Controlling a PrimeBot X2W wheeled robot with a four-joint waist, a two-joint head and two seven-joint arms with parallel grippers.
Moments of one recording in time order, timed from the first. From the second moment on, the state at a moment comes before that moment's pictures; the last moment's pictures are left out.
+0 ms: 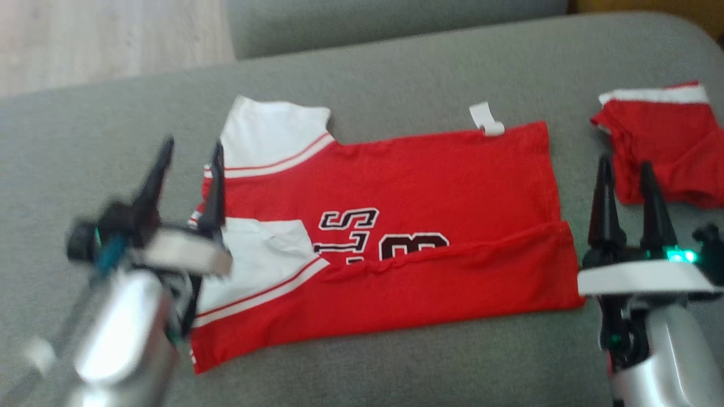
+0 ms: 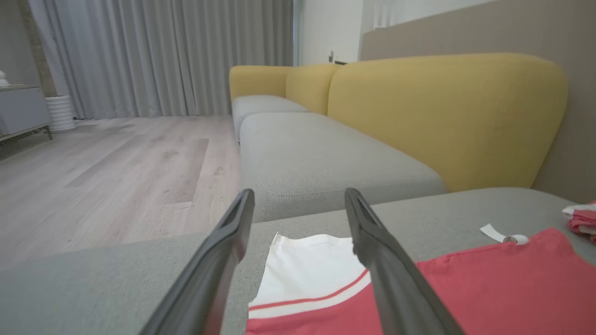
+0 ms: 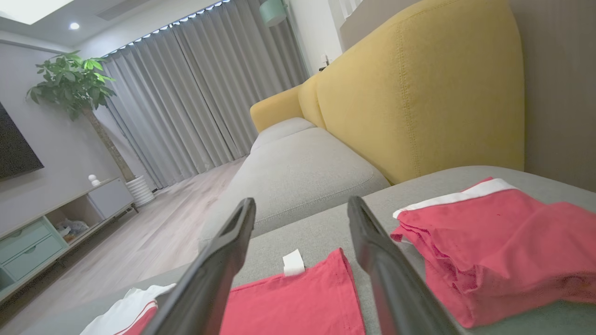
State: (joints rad) left arm -0.38 0.24 -0.33 0.34 -0.37 0.06 -0.18; right arm -0.15 -0.04 -0.04 0.17 0.39 0.13 -0.21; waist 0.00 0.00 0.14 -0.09
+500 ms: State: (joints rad) left arm -0.93 0.39 -0.42 0.80 -0.37 -0.12 0.24; right arm -0.31 -0.04 0.04 0.17 0.44 0.13 -0.25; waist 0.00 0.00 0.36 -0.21
